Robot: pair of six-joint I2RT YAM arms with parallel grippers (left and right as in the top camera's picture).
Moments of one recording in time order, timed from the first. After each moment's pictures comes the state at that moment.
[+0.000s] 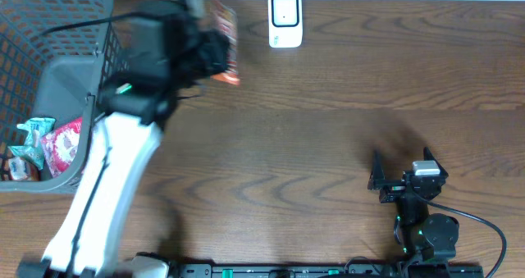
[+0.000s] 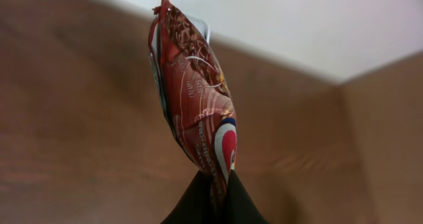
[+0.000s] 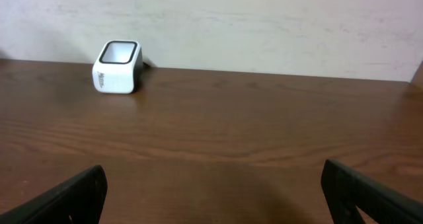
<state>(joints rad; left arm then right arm) -0.27 1.50 1.48 -0.63 0.28 -0.55 0.04 0.02 0.01 -0.07 -0.01 -0.03</state>
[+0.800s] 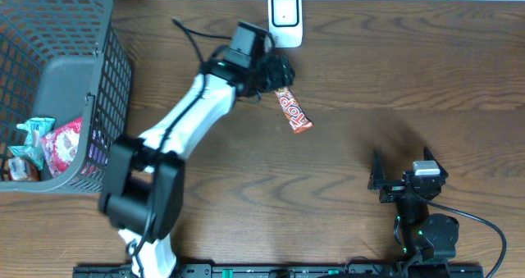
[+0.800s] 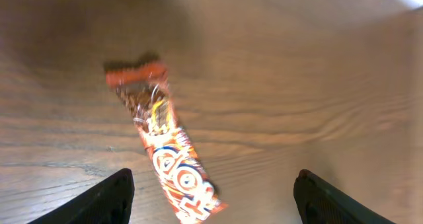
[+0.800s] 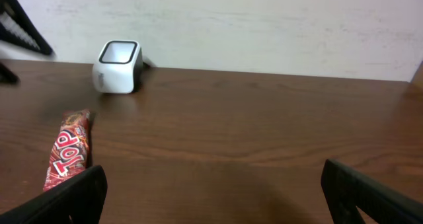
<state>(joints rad) -0.41 1.90 1.48 -0.45 0.33 -0.65 0.04 0.02 0.01 -0.07 -0.01 -0.03</state>
